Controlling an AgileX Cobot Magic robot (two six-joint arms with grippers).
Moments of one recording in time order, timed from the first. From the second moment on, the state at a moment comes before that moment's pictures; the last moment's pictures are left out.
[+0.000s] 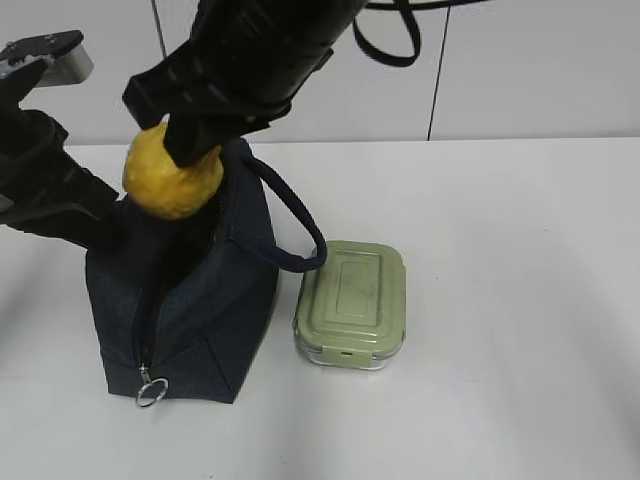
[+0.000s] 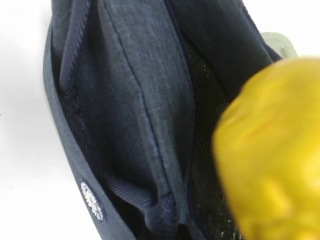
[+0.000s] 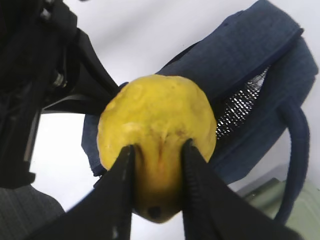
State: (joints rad) left arm -0.24 1.46 -1.08 -0.37 0.92 0.37; right arm 0.71 1.86 -1.77 0.27 0.93 -0.23
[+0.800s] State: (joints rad) left arm -0.24 1.46 -1.08 -0.37 0.92 0.37; right arm 0.71 2.02 -1.77 0.15 0.98 -0.19
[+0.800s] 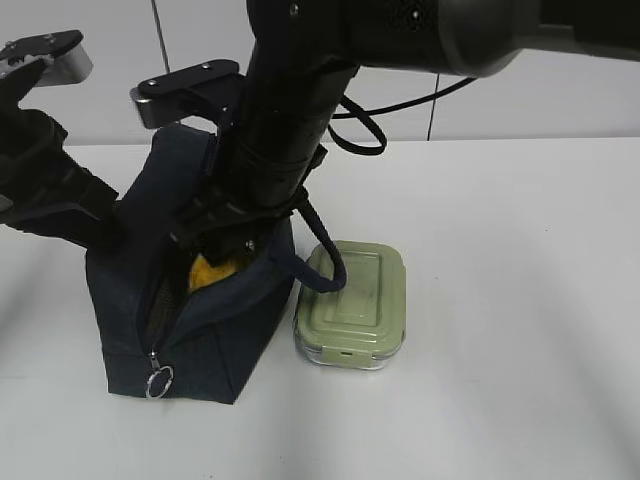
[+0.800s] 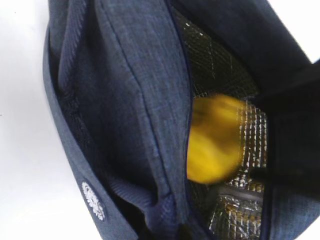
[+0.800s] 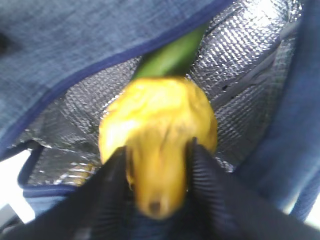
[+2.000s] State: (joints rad) left arm -0.24 1.46 -1.08 -0.37 0.93 0.37; right arm 0.07 1.76 -1.08 1.08 0.86 -0.75
